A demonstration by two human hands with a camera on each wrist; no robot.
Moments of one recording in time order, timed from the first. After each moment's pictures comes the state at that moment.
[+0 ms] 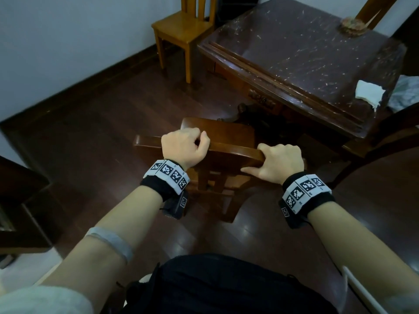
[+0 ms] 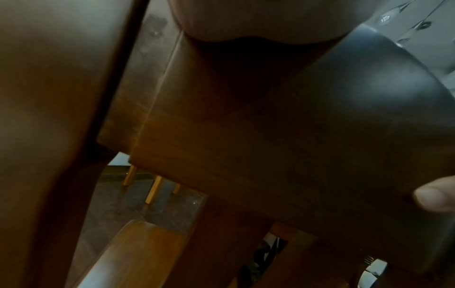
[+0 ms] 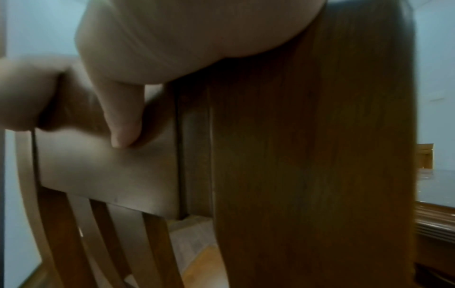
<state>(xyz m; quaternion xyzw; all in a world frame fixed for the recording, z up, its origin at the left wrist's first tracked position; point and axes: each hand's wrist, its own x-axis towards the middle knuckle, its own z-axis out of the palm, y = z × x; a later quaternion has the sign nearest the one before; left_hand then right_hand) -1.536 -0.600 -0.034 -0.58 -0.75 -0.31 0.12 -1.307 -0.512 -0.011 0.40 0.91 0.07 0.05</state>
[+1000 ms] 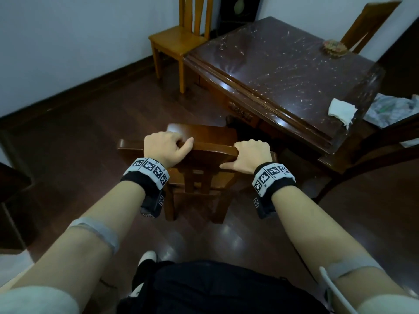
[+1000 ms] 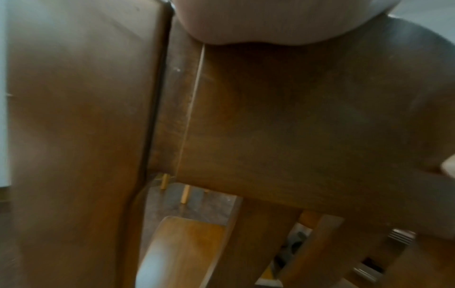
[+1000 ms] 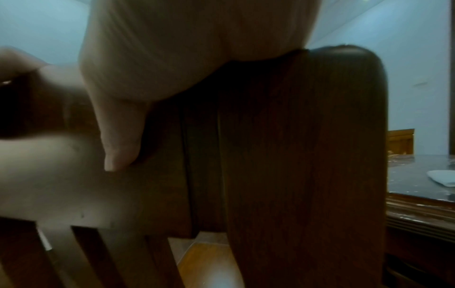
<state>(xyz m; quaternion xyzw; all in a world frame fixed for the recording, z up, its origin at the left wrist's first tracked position) -1.482 -0.550 -0.029 -0.57 -0.80 -0.16 0.07 -1.271 -0.431 -0.008 0.40 0.91 -0.01 0.11</state>
